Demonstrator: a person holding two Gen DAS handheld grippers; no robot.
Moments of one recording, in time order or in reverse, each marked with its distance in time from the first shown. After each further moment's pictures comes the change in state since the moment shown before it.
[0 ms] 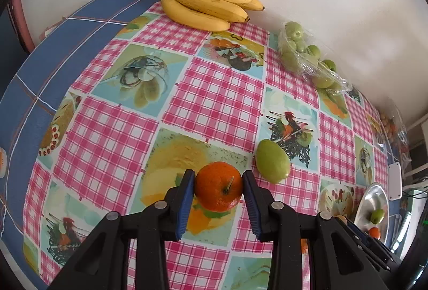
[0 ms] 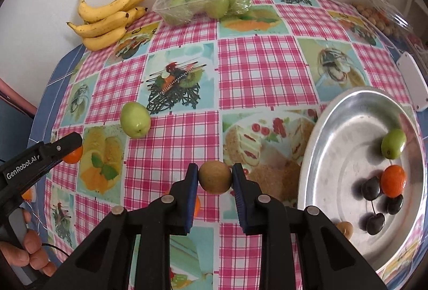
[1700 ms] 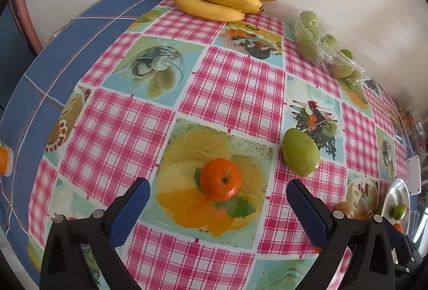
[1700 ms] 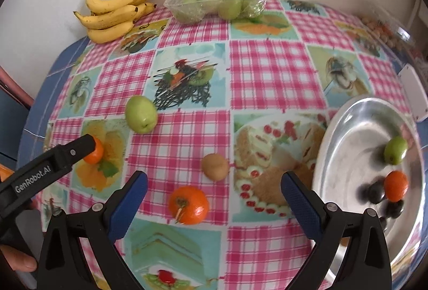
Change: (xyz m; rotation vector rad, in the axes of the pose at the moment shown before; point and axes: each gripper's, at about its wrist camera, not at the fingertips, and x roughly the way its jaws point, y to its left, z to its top) left arm 0.019 0.008 -0.008 0.024 -0.005 0.092; right arm 0.006 0.020 -0.005 -0.068 -0.039 -0.053
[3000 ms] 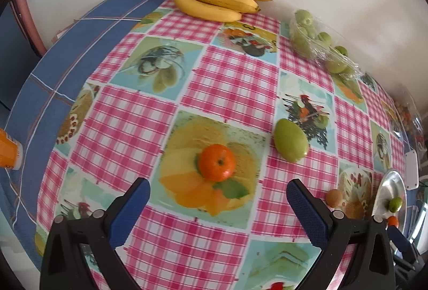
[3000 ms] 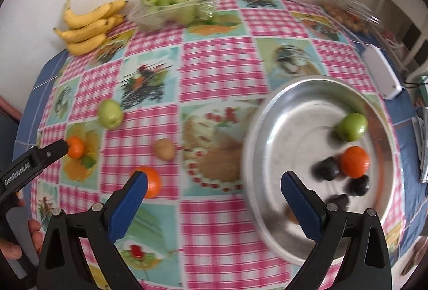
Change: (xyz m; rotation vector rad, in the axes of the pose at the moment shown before) left arm -0.024 -0.002 -0.010 -0.003 0.017 0.021; right arm -0.033 -0.043 -0.016 0.079 0.015 -0.062
